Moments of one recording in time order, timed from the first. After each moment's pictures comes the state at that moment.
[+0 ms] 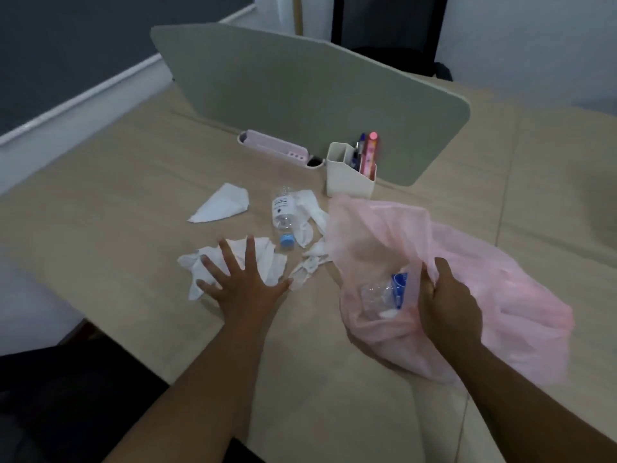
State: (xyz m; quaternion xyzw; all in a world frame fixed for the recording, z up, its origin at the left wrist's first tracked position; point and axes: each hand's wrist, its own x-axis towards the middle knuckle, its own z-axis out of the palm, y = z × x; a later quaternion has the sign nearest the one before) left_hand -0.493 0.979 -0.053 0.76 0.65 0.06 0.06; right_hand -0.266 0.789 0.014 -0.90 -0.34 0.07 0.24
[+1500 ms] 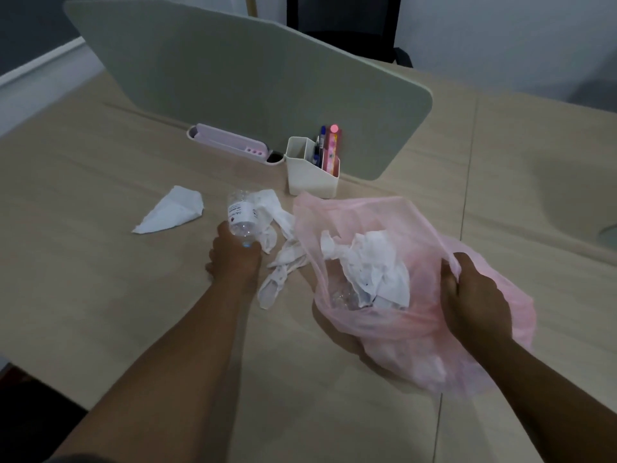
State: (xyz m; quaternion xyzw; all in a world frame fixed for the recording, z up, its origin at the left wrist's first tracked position) left_hand -0.408 1.044 -0.049 0.66 0.68 0.13 0.30; right_hand -0.212 0.760 0.028 -0.93 -0.31 0.02 0.20
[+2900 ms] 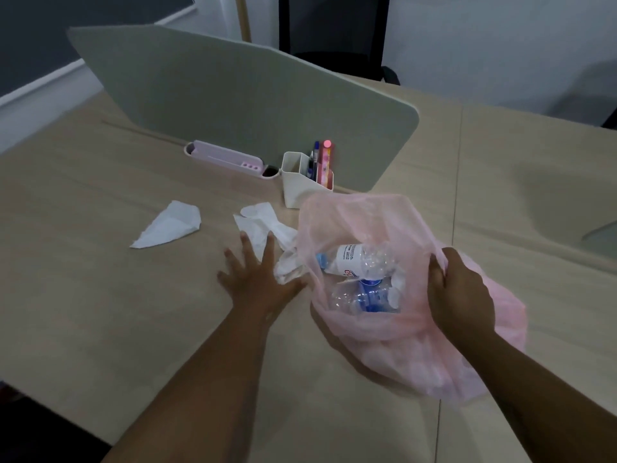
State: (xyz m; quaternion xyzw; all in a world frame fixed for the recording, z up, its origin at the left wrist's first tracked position) left_hand -0.398 1.005 -0.064 0.83 0.53 -0.07 0.16; right_hand -0.214 0.777 0.039 -0.93 -0.28 0.02 0.23
